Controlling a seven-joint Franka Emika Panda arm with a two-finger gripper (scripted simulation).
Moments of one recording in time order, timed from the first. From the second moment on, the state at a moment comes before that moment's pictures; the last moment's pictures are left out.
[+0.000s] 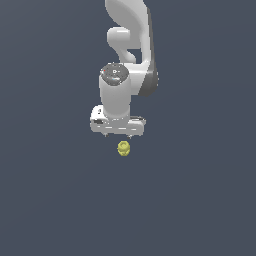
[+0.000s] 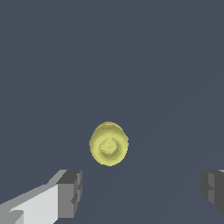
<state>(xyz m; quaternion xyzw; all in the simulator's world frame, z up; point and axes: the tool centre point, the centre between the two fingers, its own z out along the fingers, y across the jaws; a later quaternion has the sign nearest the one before) -0.013 -0.042 0.157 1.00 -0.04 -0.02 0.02</state>
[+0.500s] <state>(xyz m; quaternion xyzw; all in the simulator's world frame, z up) -0.018 -0.047 0.163 1.00 -0.04 -0.03 0.02</state>
